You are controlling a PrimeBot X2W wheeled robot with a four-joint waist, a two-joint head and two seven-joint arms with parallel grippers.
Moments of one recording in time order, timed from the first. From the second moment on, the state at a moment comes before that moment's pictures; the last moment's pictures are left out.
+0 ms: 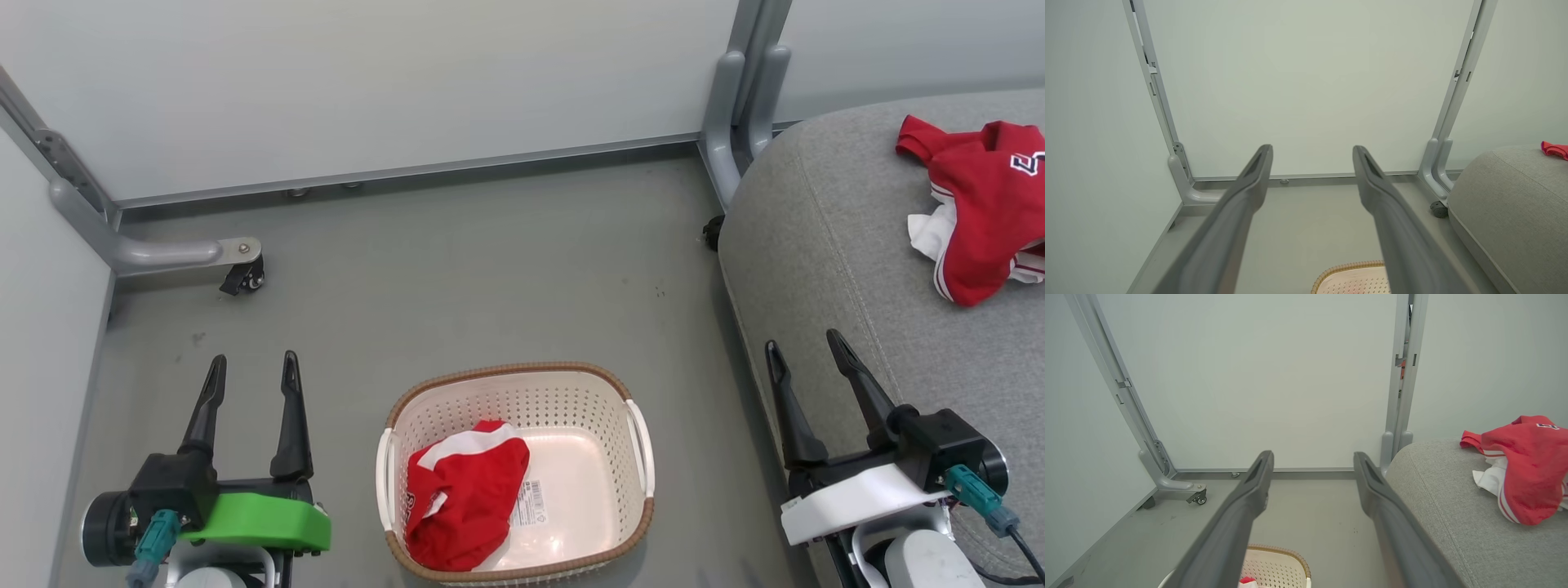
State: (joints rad) left arm -0.06 0.05 -0.01 0.16 -0.16 -0.08 -0.26; right arm -0.05 -0.05 0.04 0.08 0.17 0.13 -0.26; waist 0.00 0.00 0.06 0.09
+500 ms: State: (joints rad) left arm -0.10 0.05 -0.02 0.17 -0.13 -0.10 -0.26; right arm -0.08 -0.05 0.05 0.08 0.16 0.13 -0.26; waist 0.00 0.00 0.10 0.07
